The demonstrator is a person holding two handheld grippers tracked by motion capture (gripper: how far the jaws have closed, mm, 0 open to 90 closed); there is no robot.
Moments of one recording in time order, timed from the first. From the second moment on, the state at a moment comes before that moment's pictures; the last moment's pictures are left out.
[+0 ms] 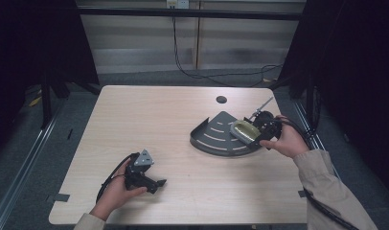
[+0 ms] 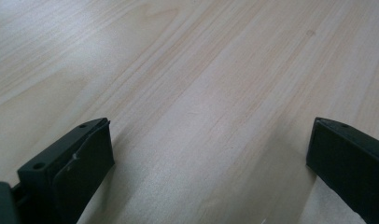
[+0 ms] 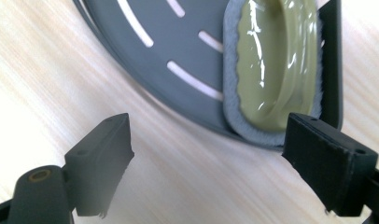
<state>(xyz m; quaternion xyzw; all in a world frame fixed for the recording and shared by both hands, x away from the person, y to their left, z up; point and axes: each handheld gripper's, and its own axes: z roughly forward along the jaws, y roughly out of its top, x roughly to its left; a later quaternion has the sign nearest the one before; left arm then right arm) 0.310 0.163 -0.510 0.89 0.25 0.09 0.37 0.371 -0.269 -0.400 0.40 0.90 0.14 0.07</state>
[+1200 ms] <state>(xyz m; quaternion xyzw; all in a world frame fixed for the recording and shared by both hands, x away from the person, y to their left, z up) 0.310 0.163 -0.510 0.89 0.26 0.09 0.37 0.301 -0.284 -0.448 0.39 0.91 0.14 0.03</state>
